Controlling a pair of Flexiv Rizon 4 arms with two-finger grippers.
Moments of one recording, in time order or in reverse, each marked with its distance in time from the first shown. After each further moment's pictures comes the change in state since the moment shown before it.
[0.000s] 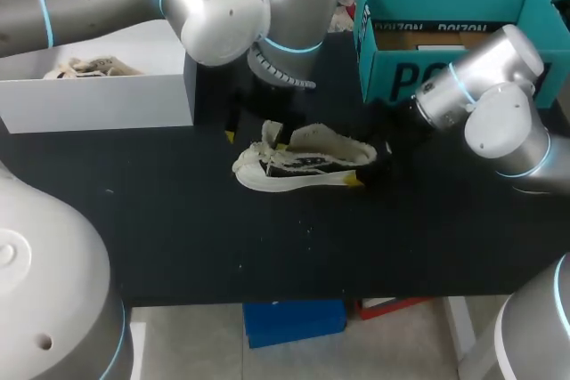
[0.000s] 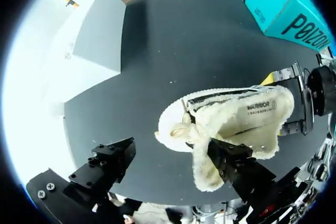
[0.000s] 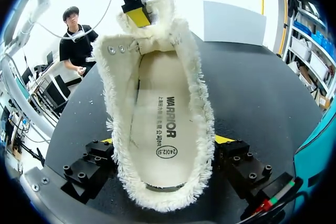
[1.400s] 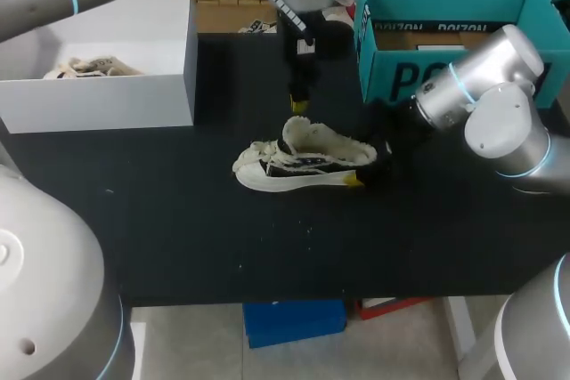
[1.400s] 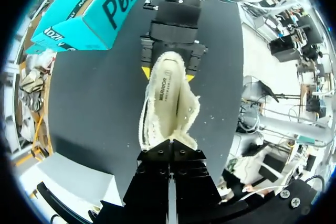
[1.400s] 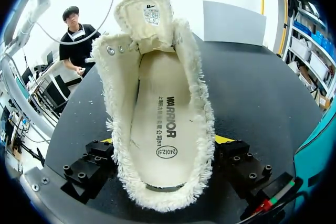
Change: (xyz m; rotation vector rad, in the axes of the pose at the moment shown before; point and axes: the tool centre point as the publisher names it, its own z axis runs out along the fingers) left arm 0.051 -0.029 -0.077 -0.029 0.387 1.278; right arm 0.000 0.000 0.000 0.000 0.000 0.000
